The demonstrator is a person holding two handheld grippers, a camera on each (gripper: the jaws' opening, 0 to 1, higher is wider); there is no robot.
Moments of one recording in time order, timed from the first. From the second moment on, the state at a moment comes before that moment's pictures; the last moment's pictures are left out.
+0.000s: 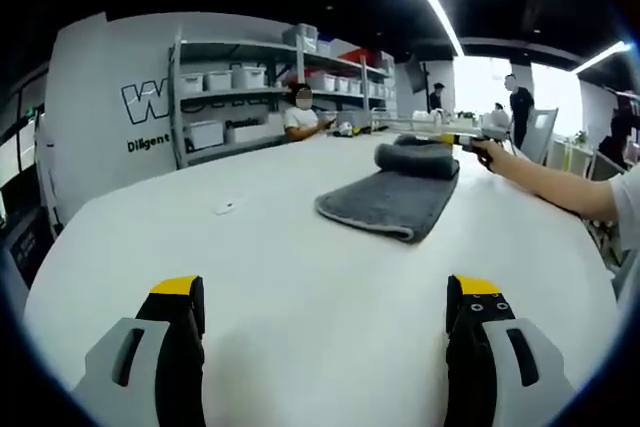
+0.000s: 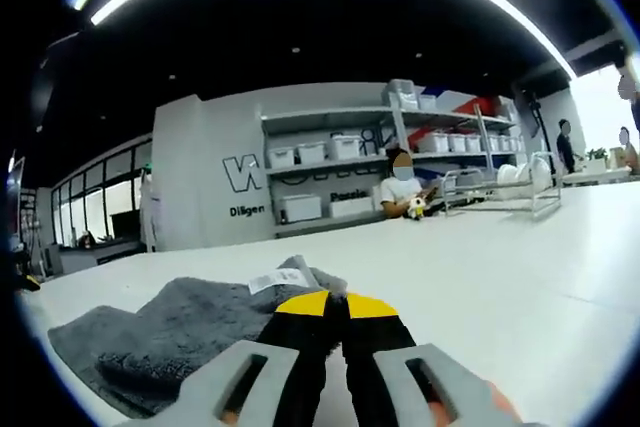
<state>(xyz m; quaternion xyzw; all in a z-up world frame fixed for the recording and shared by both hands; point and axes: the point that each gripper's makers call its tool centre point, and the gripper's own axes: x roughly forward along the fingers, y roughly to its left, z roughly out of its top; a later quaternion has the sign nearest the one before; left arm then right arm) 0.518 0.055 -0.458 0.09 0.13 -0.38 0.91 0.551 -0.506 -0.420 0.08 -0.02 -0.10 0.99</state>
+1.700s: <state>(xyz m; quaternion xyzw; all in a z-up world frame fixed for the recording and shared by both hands) 0.525 0.062 -0.451 0.08 0.13 -0.37 0.92 0.514 -0.564 -0.431 0.09 -0.01 -0.21 0.97</state>
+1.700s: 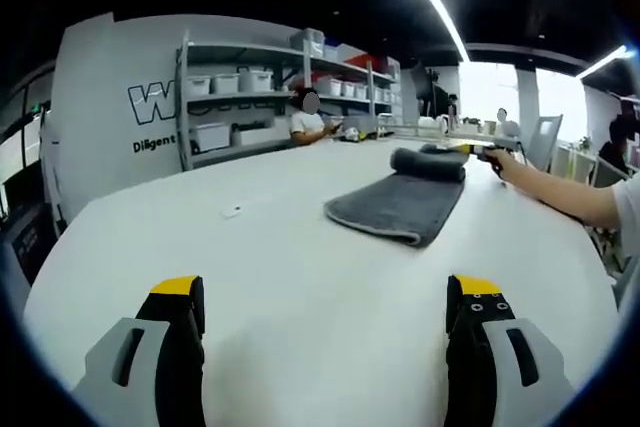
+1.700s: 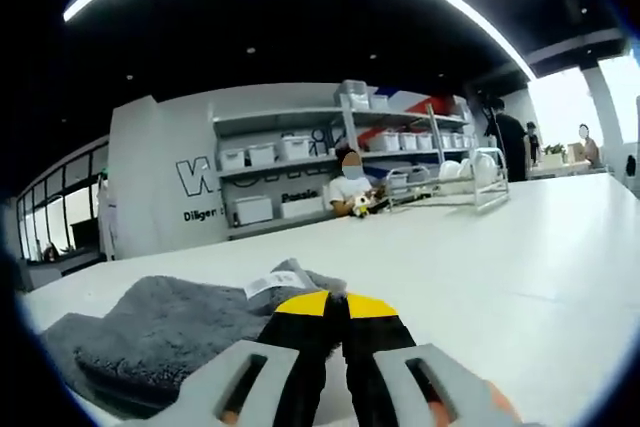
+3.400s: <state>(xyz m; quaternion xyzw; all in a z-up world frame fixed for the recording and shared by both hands) 0.528 0.065 -0.470 0.08 0.15 -0.36 0.92 0.504 -0.616 -0.403 0.02 -0.03 -0.17 0.99</state>
